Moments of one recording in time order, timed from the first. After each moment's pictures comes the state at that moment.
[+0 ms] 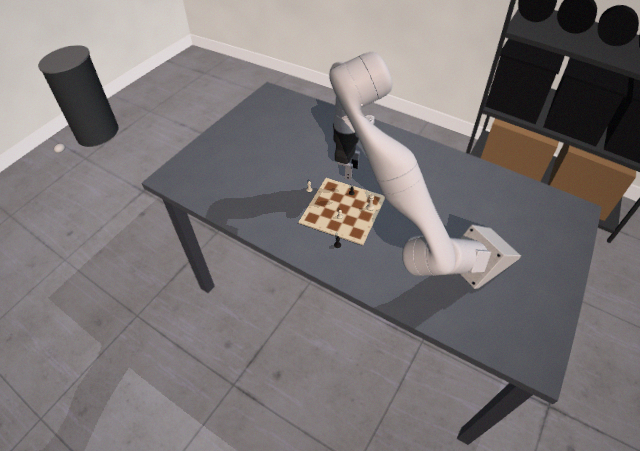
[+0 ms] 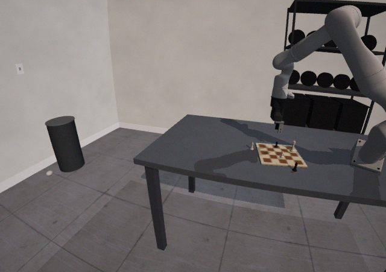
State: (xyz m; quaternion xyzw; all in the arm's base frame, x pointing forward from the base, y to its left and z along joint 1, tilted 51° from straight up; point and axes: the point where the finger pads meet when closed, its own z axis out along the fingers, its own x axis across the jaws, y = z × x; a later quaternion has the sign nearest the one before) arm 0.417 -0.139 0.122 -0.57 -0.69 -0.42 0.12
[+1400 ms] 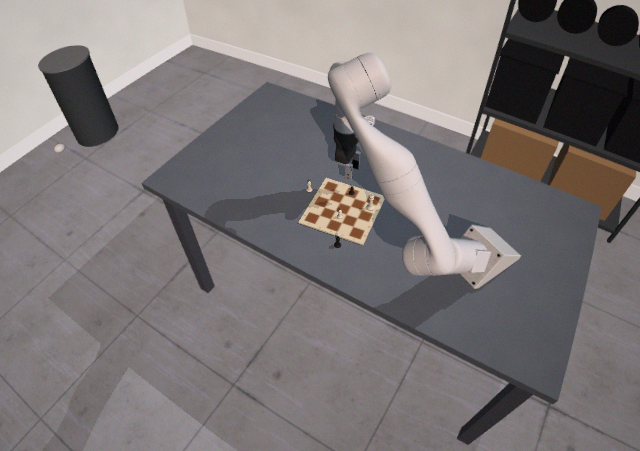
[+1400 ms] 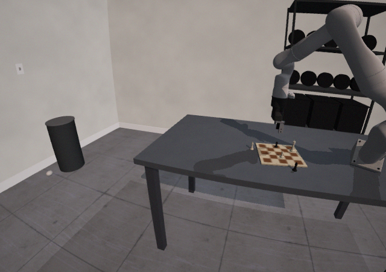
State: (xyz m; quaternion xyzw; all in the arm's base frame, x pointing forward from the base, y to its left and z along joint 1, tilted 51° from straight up) arm 0.413 -0.138 0.124 -0.59 -0.68 -0.41 0.13
